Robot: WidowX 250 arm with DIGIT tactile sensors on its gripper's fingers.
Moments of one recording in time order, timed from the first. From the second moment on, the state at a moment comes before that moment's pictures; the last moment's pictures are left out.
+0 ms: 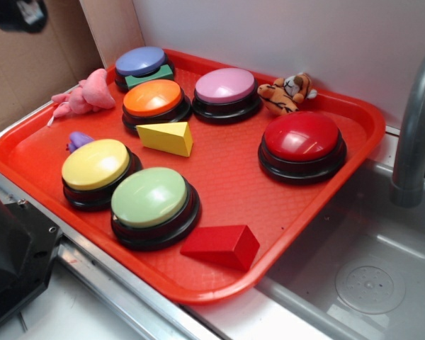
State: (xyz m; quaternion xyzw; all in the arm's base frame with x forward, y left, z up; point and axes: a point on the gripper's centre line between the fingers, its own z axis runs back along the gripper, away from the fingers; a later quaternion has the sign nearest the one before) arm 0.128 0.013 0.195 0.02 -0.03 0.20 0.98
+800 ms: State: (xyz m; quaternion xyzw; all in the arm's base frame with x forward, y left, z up) arm 0.146 0.074 0.100 0.08 -0.06 0.49 0.87
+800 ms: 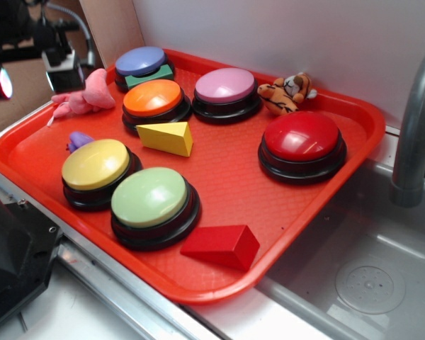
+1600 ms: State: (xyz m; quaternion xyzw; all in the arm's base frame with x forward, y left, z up) arm 0.161 0.087 0.043 0.08 -0.07 0.52 0.85
